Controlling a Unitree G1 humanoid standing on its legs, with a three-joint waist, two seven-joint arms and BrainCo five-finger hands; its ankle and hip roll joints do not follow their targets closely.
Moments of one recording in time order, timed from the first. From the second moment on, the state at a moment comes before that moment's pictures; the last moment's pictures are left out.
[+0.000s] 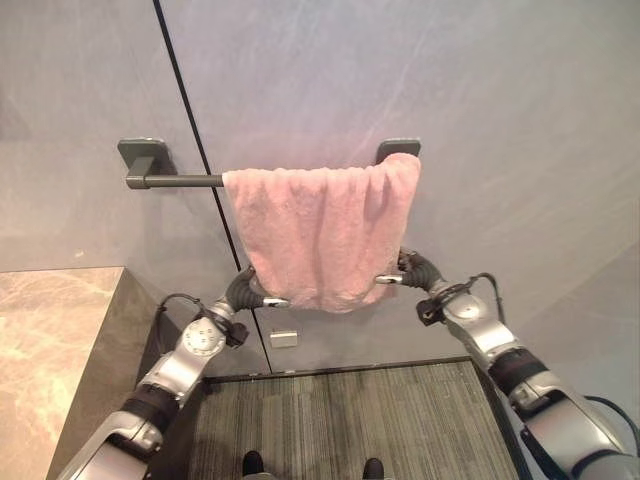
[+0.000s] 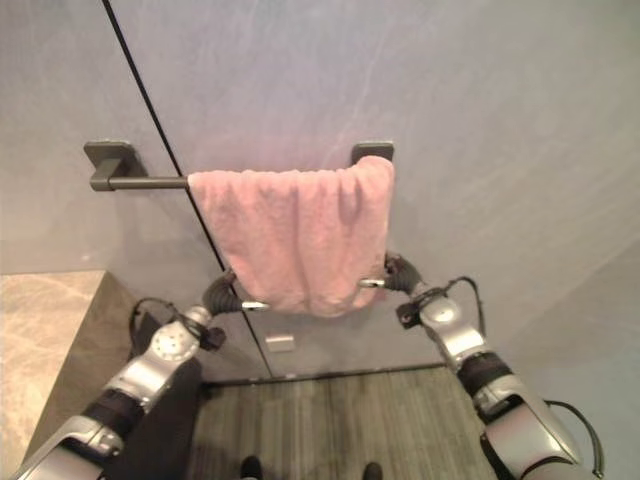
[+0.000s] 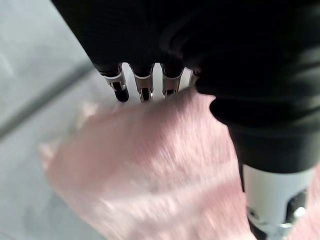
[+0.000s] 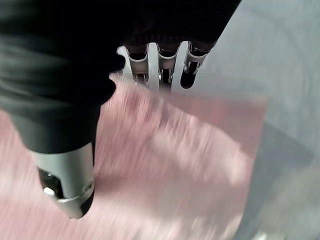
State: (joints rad) left arm -0.39 0.50 -0.48 0.48 -0.08 -0.19 0.06; right arm -0.59 -0.46 0.58 0.65 0.41 -0.06 0.05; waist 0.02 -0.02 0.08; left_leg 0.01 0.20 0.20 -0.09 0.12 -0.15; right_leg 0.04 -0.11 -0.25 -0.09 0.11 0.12
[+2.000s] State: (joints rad) left arm -0.01 0.35 -0.22 -0.04 -0.02 -0.28 0.39; right arm -0.32 -0.33 0.50 -0.04 0.34 -0.22 -0.11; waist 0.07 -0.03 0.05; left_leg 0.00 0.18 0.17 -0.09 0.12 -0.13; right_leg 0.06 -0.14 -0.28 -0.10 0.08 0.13
